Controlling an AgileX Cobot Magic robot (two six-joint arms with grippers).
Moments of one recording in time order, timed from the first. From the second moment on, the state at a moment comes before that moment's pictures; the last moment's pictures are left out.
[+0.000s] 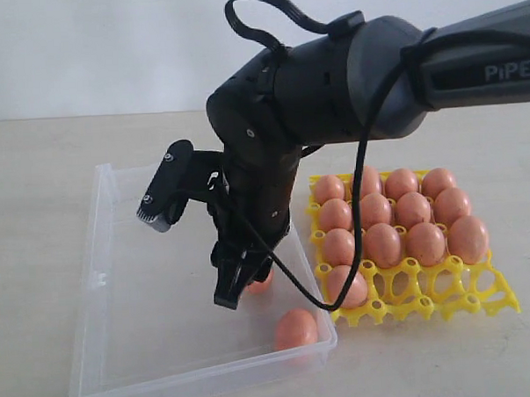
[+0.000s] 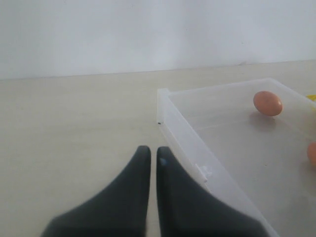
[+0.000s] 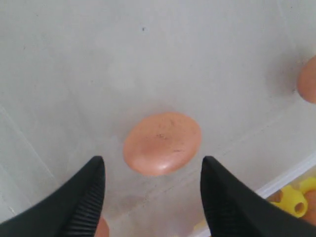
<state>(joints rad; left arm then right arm) -0.09 0.00 0.00 -0.18 0.29 0.20 0.71 1.94 -1.40 -0.14 0.81 -0.36</state>
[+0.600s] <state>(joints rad) -0.09 0.00 0.00 -0.18 0.29 0.20 0.71 1.97 -1.40 -0.23 0.73 0.39</state>
